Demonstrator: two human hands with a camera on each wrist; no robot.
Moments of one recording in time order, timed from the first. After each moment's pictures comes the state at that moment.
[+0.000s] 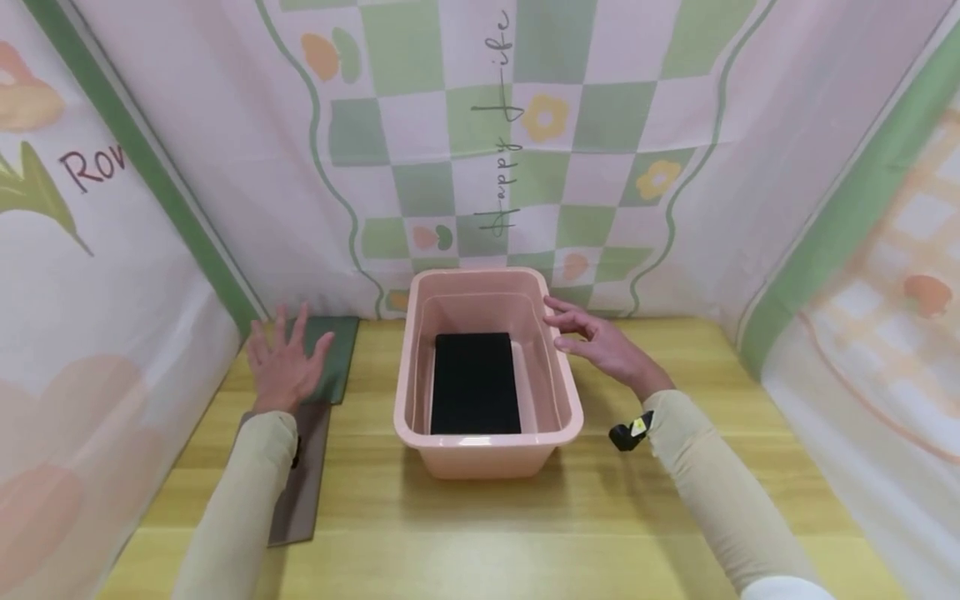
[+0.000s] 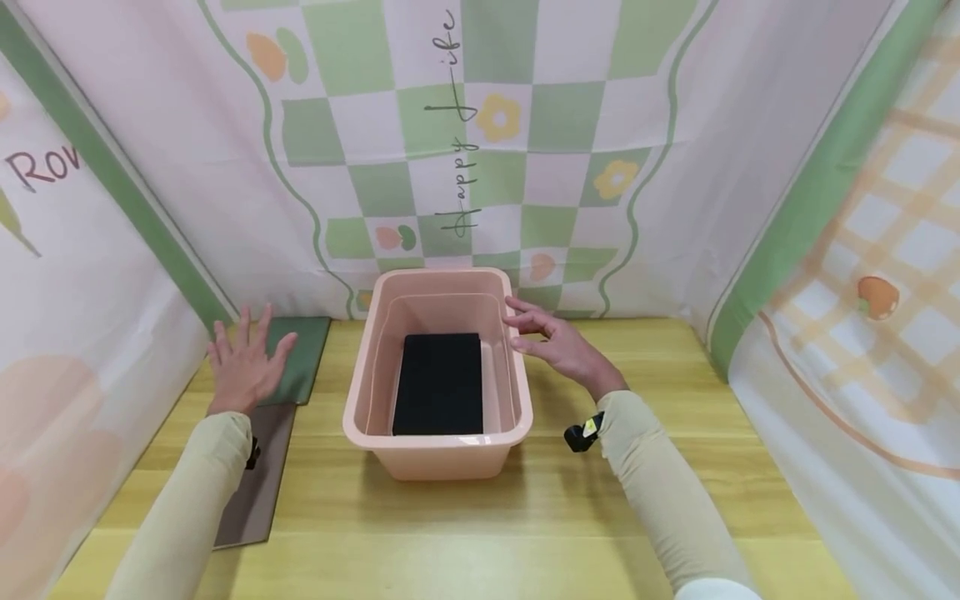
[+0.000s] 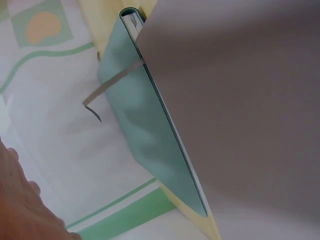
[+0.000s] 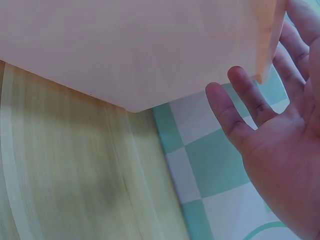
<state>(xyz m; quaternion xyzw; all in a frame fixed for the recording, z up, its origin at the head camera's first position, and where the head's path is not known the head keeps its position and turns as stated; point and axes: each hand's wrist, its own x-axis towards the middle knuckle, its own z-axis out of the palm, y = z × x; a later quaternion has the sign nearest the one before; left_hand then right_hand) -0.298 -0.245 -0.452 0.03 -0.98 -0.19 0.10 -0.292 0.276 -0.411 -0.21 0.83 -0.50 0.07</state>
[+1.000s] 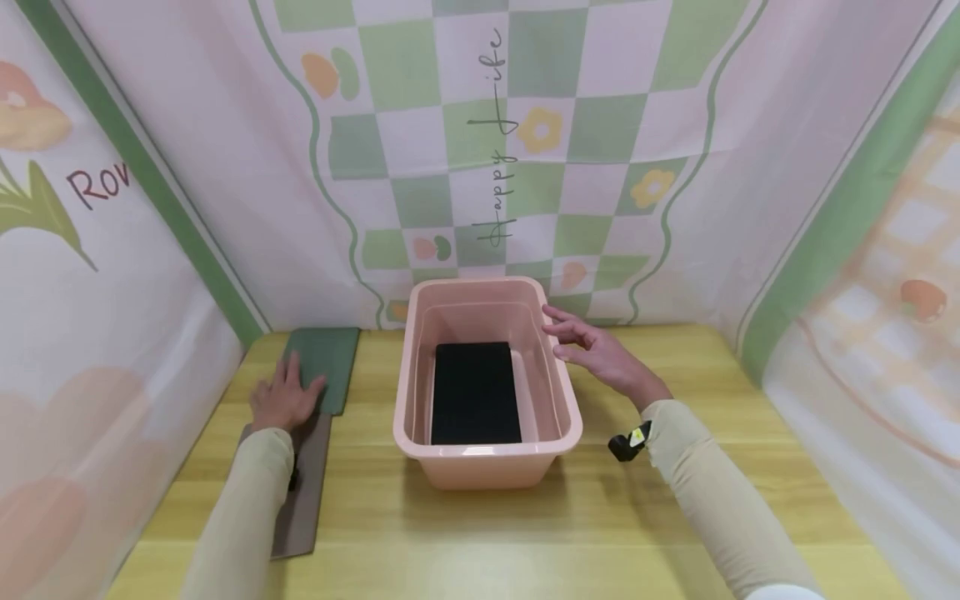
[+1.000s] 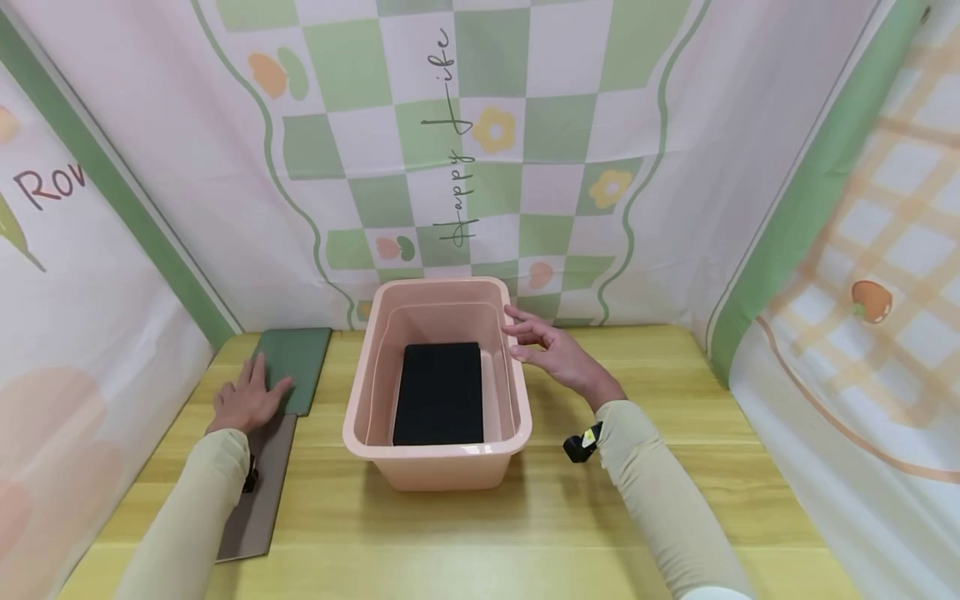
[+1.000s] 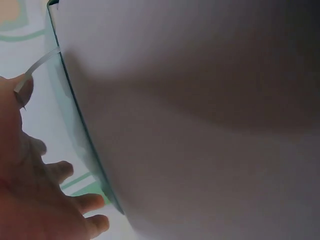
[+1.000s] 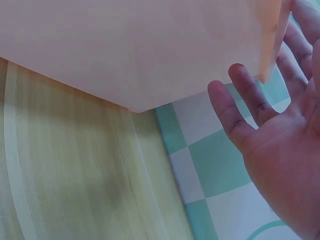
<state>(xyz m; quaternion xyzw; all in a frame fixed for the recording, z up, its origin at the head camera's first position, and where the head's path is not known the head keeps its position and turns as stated) -0.292 -0.268 -0.484 0.05 -0.98 -0.19 -0.06 -0.290 0.276 -0.419 -0.23 0.81 -0.53 0.06</state>
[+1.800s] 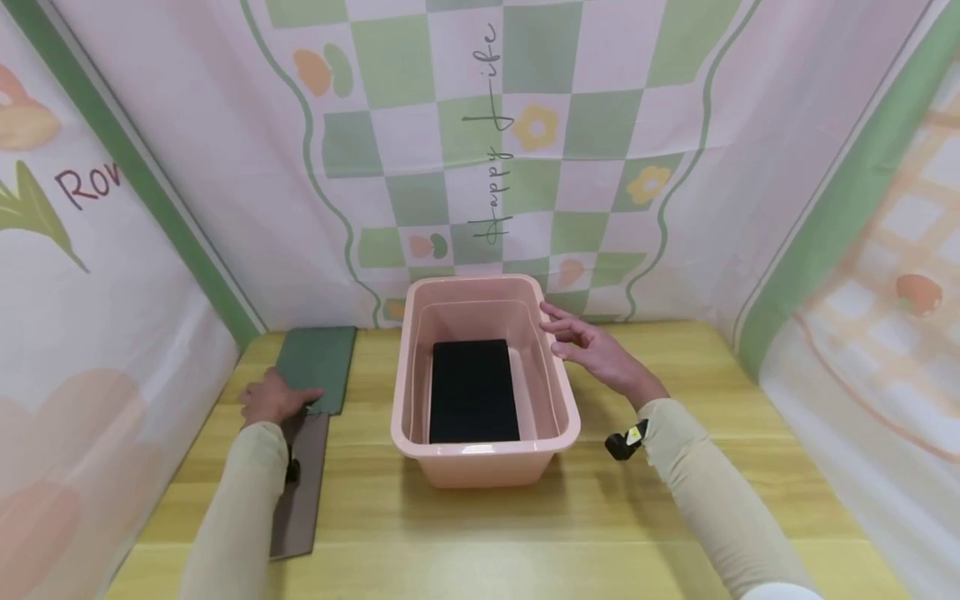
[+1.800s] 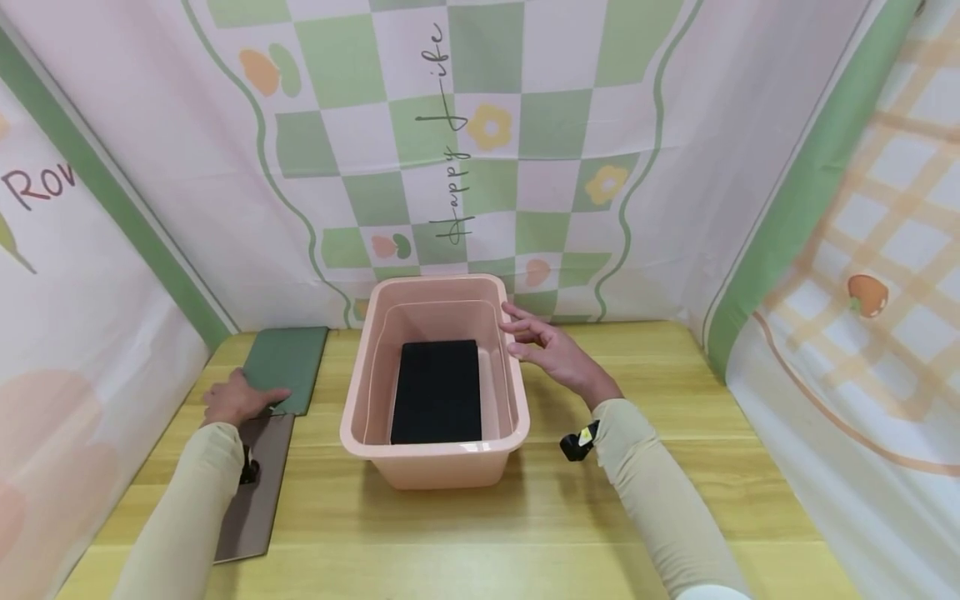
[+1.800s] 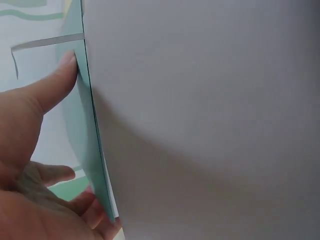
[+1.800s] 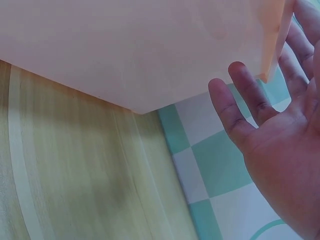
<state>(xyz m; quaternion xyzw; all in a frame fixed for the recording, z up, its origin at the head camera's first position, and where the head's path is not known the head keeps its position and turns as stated) -0.296 -0.276 -0.478 0.17 -0.94 -0.26 -0.11 -0.286 0.275 -0.420 -0.22 0.81 -0.54 0.07</state>
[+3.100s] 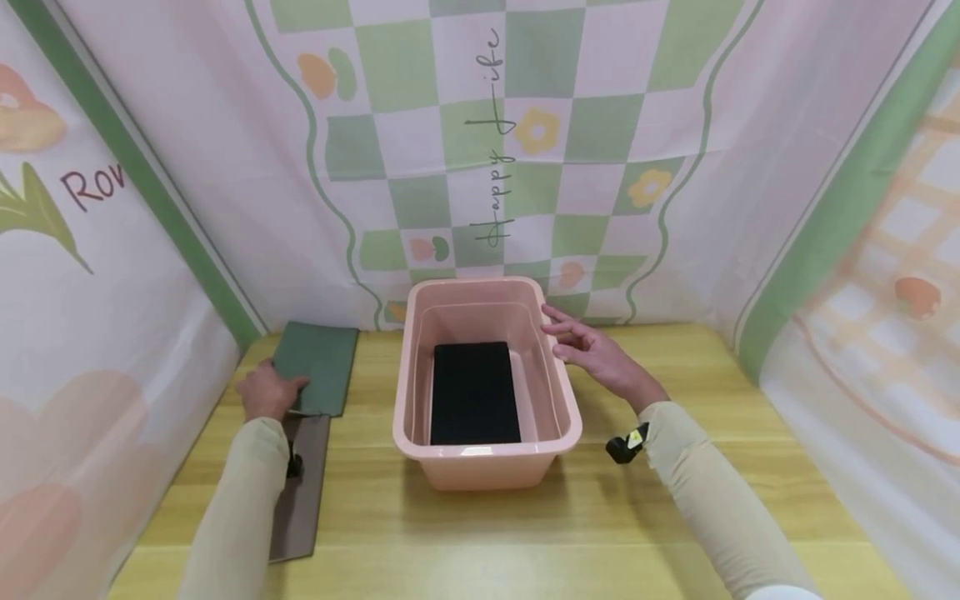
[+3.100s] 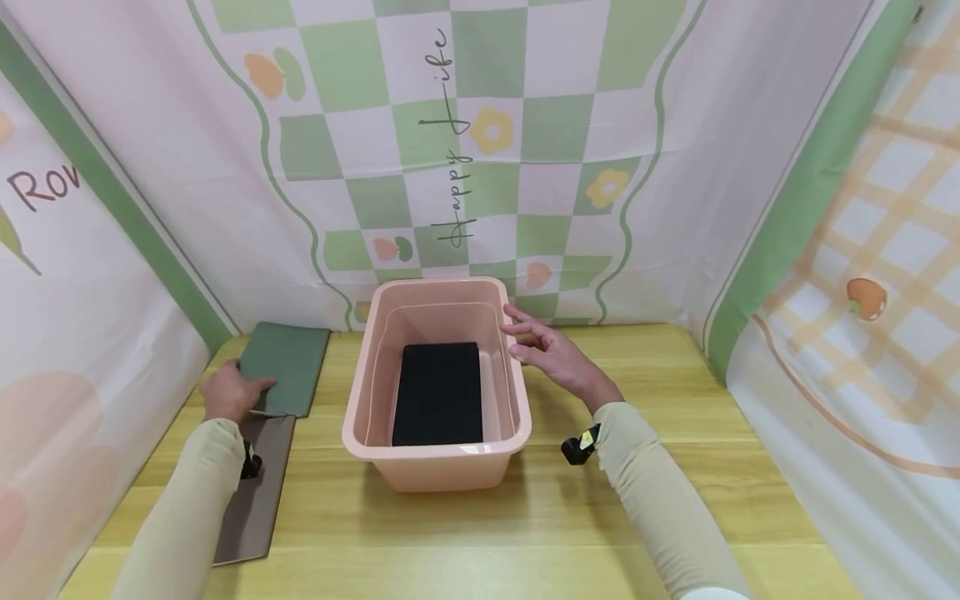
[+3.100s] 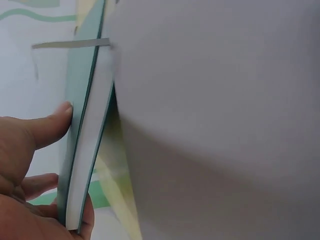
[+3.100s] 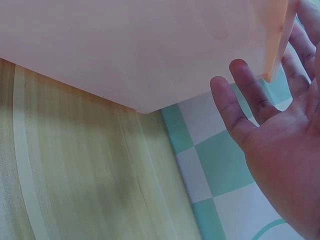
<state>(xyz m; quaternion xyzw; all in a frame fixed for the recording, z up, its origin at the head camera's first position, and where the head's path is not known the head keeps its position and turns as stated) -0.302 -0.272 -0.470 0.18 -0.95 -0.27 0.03 -0.287 0.275 -0.422 -0.22 0.79 -0.56 0.08</state>
